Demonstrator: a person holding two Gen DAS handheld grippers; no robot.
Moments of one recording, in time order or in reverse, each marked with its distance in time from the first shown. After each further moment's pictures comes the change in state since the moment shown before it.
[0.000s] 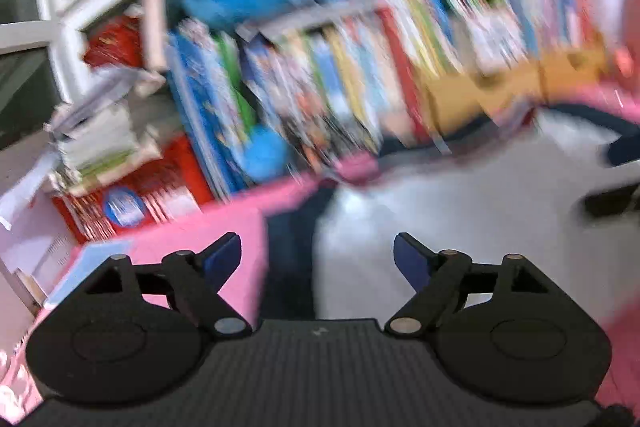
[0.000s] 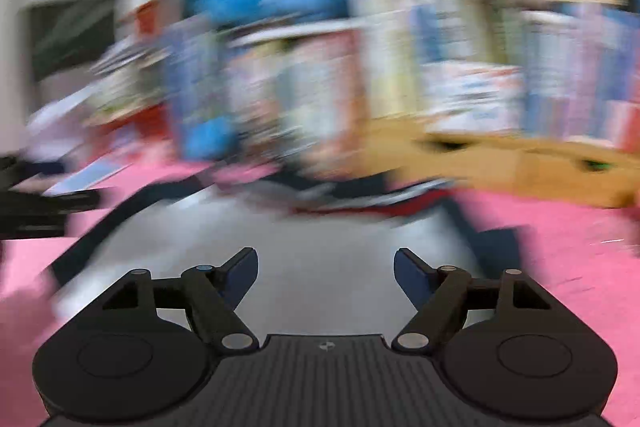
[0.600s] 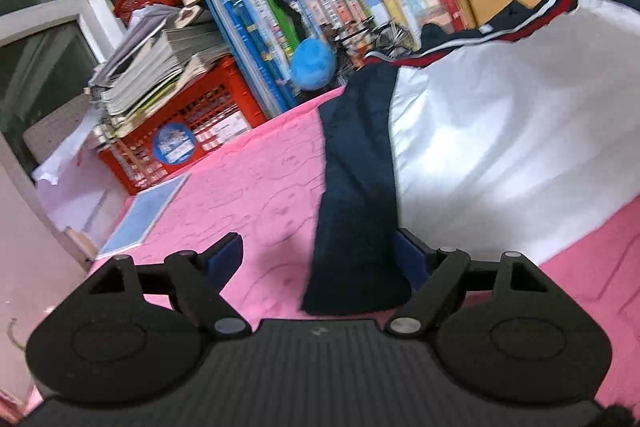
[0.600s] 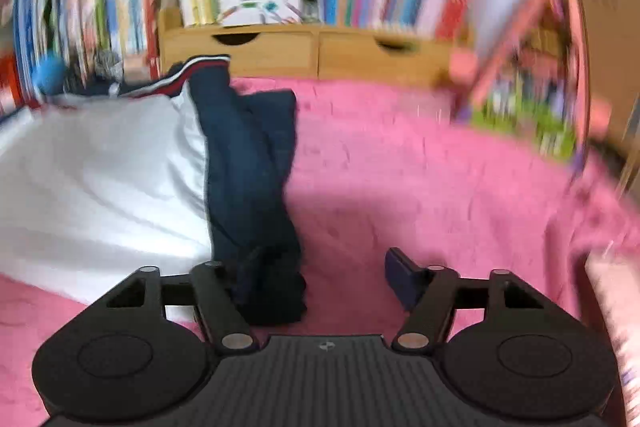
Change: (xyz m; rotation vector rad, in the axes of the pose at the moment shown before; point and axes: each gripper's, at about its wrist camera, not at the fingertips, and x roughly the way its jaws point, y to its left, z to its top) left arm -0.003 0.021 -0.054 0.064 0.122 0.163; right arm -0.072 -0.128 -0.069 0.252 0.163 -0.421
